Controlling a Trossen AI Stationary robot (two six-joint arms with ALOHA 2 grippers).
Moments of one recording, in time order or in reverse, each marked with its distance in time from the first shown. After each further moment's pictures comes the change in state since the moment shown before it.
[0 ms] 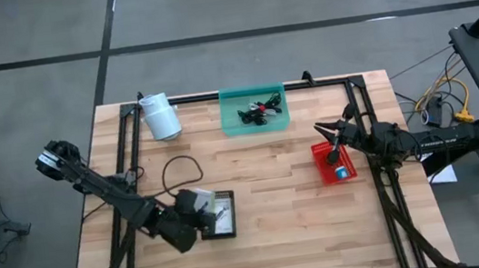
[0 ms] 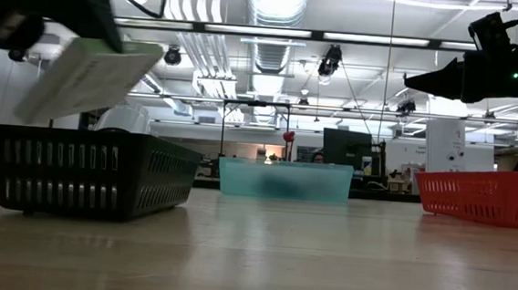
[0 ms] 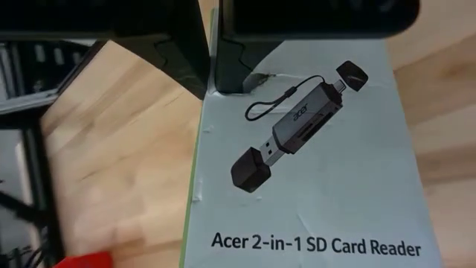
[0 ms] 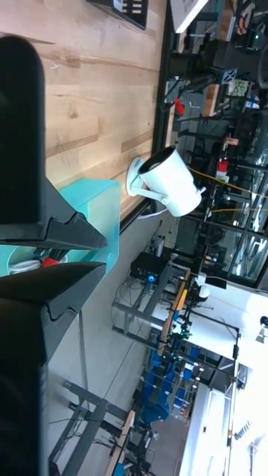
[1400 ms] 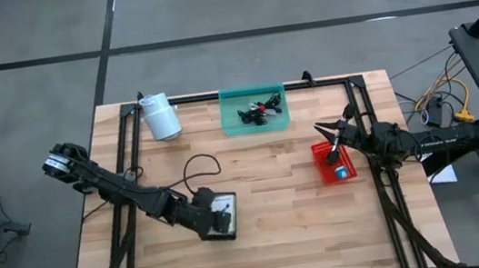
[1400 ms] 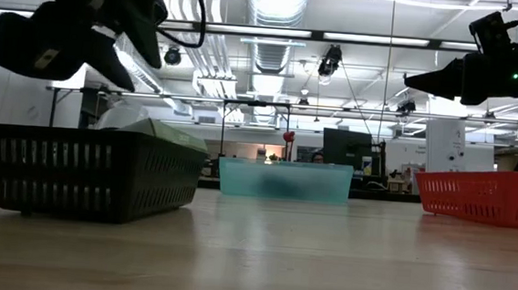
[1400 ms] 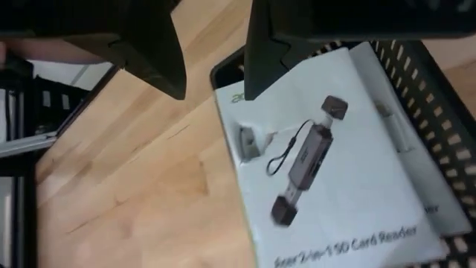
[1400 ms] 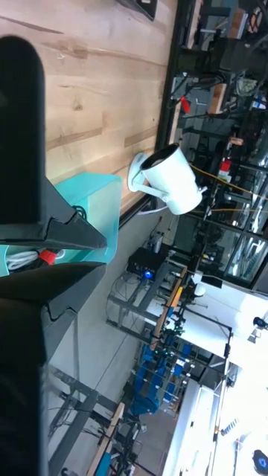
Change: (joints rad) left arm 0.156 0.085 -0.020 0.212 0.291 0.175; right arm 0.000 0.000 0.000 0.005 0.000 -0.061
